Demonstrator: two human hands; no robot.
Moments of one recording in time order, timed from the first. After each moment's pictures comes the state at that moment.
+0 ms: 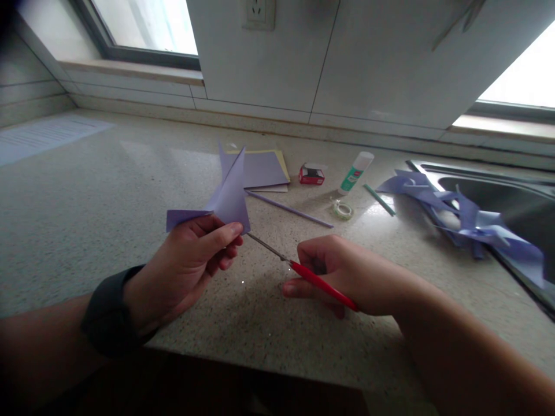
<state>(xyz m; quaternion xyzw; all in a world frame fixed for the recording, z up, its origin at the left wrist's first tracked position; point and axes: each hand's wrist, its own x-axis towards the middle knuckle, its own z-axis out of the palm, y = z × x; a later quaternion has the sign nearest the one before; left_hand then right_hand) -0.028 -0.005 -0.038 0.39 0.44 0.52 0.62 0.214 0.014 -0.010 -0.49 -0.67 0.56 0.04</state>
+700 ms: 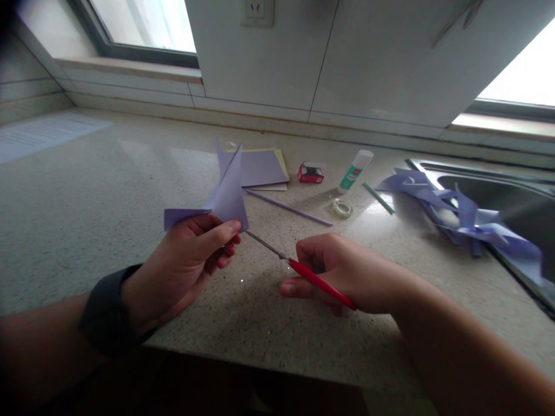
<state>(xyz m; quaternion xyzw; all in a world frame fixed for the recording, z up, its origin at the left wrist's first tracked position) -0.027 -0.005 -0.036 0.38 0.44 0.52 0.62 0.213 0.014 -0.009 -0.48 -0.67 0.56 0.06</state>
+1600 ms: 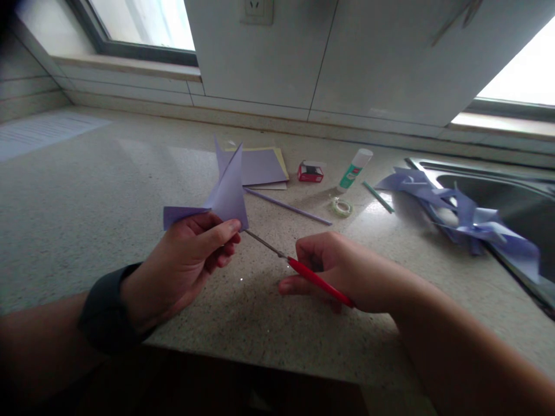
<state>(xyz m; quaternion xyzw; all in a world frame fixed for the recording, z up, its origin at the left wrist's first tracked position) -0.026 -0.004 -0.036 0.39 0.44 0.52 0.62 0.211 0.013 -0.010 -0.50 -0.67 0.55 0.05</state>
